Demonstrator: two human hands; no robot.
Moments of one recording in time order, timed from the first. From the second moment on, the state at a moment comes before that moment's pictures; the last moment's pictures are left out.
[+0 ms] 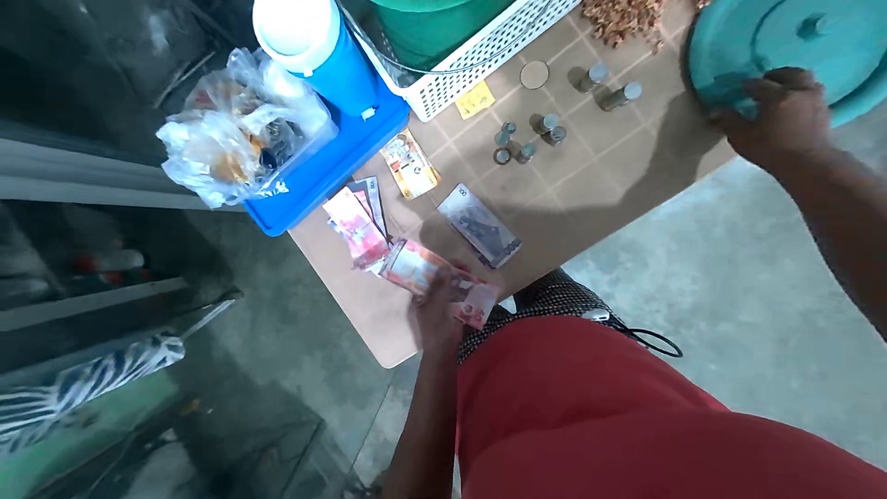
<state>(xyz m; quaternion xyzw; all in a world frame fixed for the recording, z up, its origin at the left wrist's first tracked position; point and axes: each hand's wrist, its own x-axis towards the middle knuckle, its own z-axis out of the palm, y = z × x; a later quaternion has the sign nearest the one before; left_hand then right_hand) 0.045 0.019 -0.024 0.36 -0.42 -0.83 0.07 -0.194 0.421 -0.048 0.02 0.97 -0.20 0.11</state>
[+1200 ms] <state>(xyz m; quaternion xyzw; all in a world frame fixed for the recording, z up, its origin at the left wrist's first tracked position) 0.089 -0.022 -0.043 0.37 -0.43 -0.81 0.13 -0.122 0.161 -0.052 -0.09 0.85 -0.34 0.39</state>
